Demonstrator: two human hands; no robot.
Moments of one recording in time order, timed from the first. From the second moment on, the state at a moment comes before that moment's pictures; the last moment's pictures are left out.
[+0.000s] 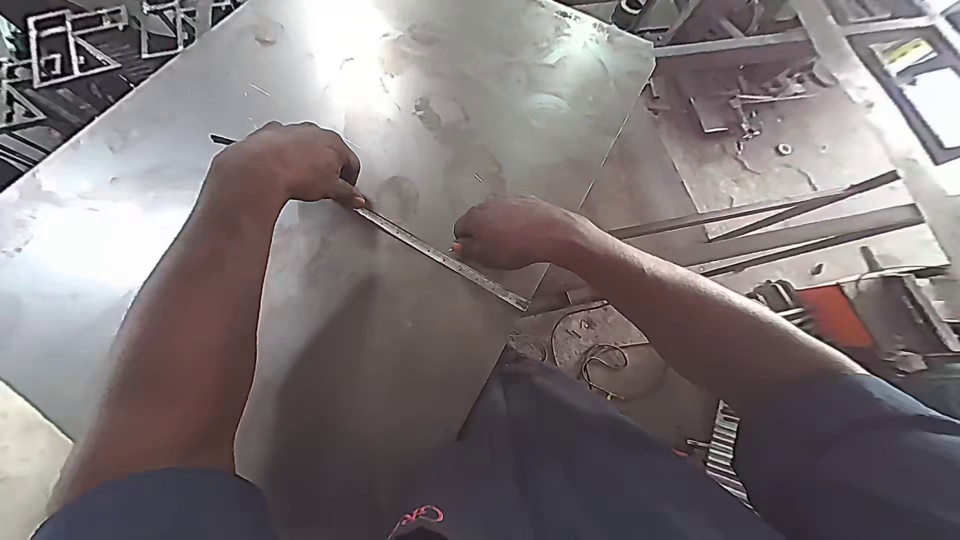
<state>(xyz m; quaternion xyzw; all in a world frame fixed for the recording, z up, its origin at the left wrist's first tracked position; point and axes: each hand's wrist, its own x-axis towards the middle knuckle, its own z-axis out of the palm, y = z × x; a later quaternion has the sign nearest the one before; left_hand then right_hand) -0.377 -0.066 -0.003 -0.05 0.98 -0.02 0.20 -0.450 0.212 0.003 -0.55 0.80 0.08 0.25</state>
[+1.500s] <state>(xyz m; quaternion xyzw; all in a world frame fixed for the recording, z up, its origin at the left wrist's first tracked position) -0.383 -0.070 -0.006 -0.03 0.97 0.02 0.22 -0.450 0.201 0.001 -0.56 0.79 0.09 0.24</state>
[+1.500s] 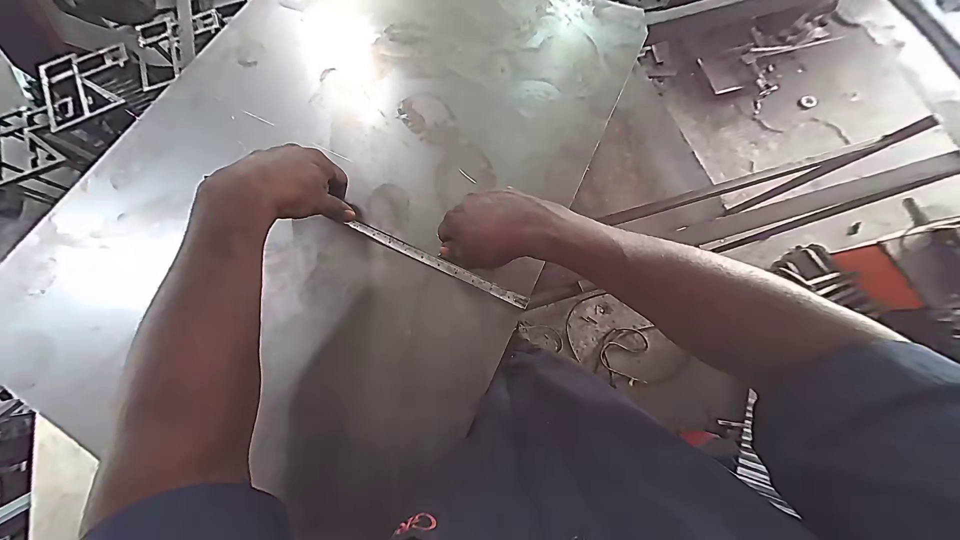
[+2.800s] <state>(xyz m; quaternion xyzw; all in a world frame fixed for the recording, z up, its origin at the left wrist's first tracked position) -0.384 -0.073 -0.012 -0.01 0.97 0.01 0.23 -0.427 0.188 0.021 -0.54 0.81 0.17 0.16</state>
